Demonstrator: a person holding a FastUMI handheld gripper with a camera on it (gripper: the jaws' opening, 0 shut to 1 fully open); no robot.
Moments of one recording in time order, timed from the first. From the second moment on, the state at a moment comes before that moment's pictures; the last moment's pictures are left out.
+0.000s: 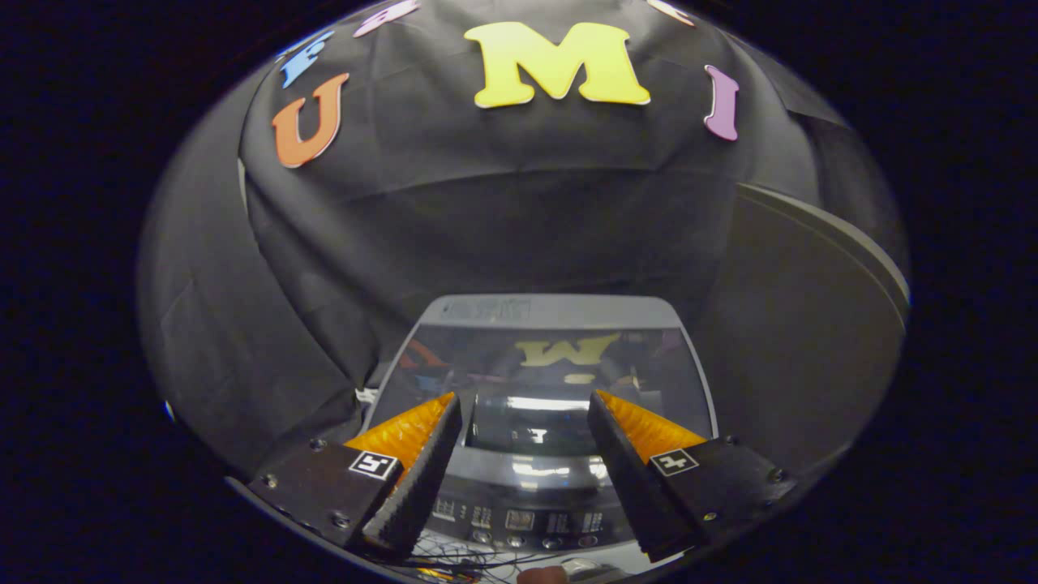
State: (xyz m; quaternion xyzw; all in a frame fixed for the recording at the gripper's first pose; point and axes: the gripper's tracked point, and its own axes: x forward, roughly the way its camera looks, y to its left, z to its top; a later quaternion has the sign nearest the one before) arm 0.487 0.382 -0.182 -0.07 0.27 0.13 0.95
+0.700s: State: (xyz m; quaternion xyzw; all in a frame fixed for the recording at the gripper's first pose) arm 0.485 0.350 -0.153 -0.09 0.17 0.16 0.97
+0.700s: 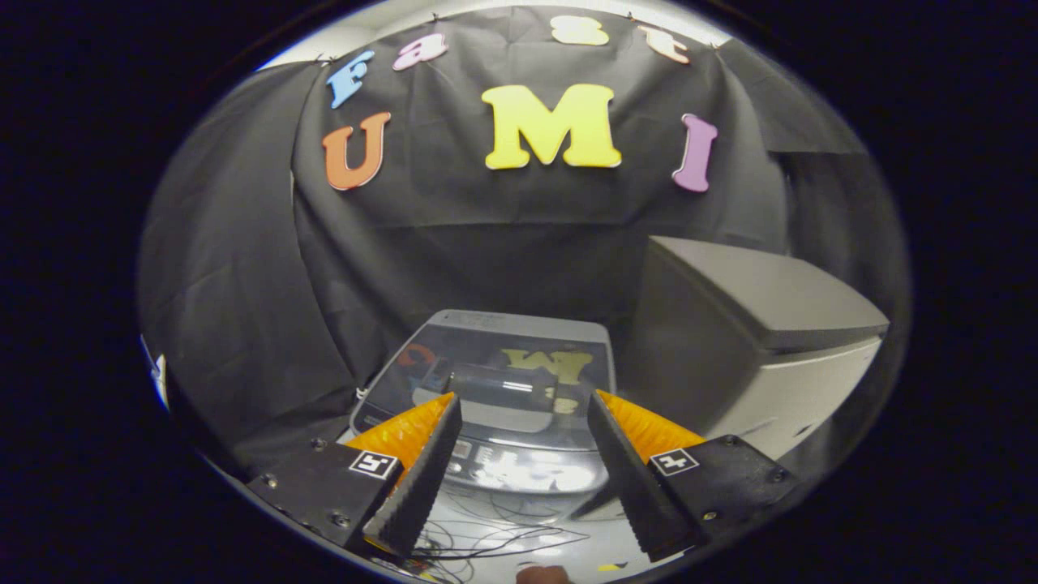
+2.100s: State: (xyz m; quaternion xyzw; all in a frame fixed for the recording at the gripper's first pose) arm 0.426 0.261 -0.081 -0.01 0.02 0.13 0.99
